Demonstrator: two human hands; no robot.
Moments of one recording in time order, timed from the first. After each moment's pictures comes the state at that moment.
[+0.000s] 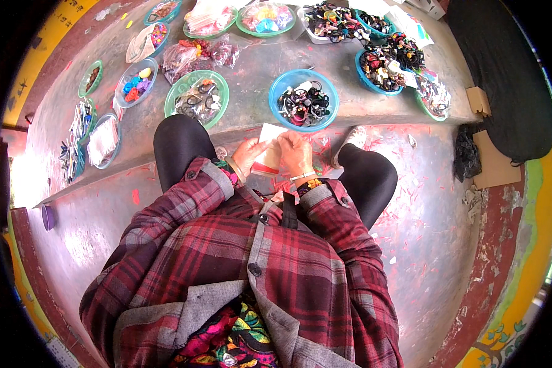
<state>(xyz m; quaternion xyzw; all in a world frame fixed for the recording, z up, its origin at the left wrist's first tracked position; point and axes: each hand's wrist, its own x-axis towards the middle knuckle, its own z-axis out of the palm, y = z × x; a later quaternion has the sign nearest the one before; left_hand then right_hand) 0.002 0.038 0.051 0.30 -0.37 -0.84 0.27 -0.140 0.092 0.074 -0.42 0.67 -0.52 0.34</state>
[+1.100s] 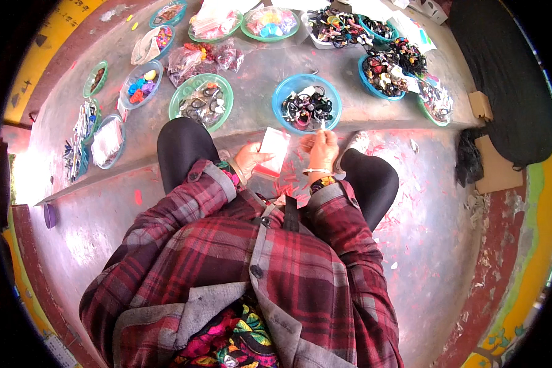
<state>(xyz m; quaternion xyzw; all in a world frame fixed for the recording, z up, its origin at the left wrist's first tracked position) 0.007 0.035 0.061 0.30 -0.38 -0.84 0.22 -0.175 0.086 0.088 -0.11 0.59 -0.69 0.40</state>
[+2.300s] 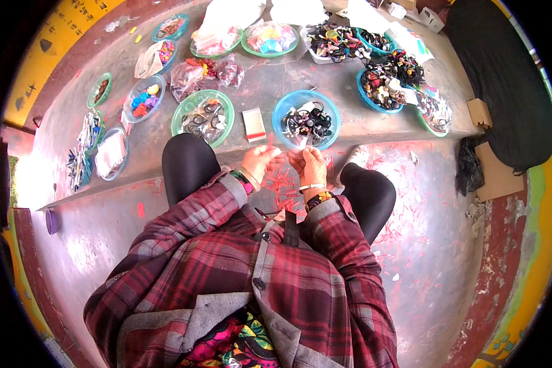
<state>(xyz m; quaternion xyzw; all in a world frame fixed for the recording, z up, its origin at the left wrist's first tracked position) -0.024 0.021 0.078 0.39 -0.37 -0.80 0.27 -0.166 0.084 0.086 -0.05 0.46 -0.69 0.55</state>
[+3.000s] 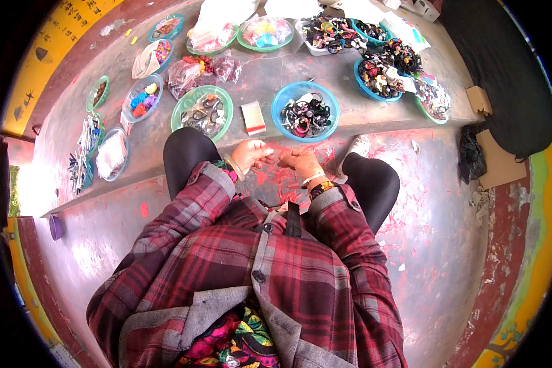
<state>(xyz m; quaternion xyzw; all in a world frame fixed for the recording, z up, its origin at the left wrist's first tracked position) 0.010 0.003 0.079 0.35 -0.46 -0.80 0.13 -0.165 0.095 0.073 -0.29 0.57 -0.45 0.62</state>
